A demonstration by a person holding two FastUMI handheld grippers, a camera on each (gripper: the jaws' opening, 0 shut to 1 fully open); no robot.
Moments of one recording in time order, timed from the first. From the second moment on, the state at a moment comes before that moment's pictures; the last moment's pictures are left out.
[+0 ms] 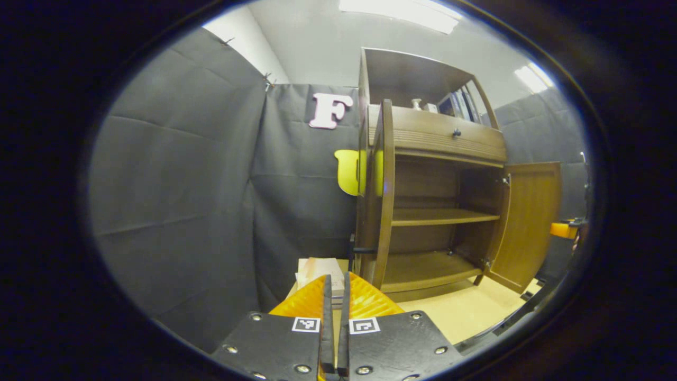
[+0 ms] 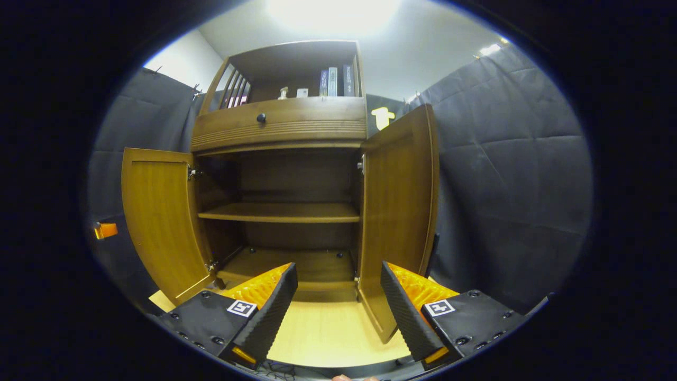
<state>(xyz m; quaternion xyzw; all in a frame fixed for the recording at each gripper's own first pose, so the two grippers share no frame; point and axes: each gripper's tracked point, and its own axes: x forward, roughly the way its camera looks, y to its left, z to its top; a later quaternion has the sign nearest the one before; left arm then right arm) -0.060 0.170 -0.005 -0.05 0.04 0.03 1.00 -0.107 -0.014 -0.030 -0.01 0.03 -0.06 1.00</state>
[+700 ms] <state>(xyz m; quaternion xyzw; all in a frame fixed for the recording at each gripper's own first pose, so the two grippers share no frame) -0.034 -0.011 0.073 -0.06 -0.02 0.03 1.00 -0.099 -0.024 -0.025 0.00 0.06 0.02 1.00</state>
